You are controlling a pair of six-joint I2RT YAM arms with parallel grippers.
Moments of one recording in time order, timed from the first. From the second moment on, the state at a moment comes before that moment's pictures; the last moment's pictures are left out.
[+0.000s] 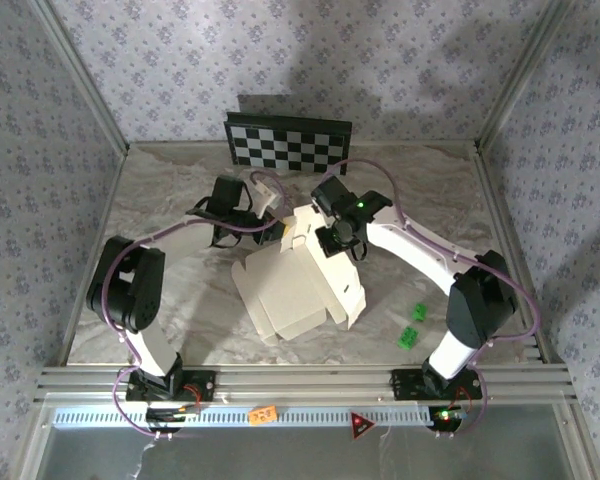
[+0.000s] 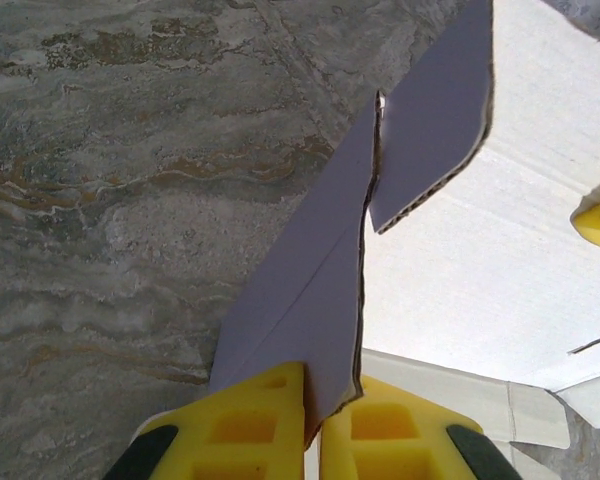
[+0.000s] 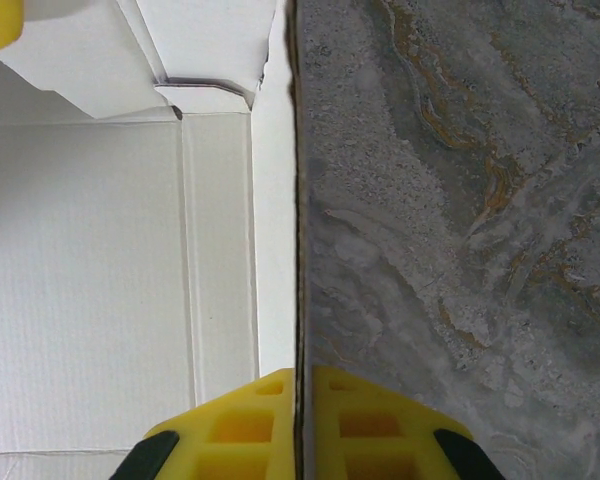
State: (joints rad) left arm -0.41 1.71 1.05 -0.12 0.73 0.06; right arm 0.70 1.66 1.40 -0.93 0.09 0.22
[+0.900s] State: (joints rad) left arm -0.41 1.67 0.93 -0.03 0.68 -0.01; right arm 0.77 1.68 1.44 -1.06 0.12 0.28
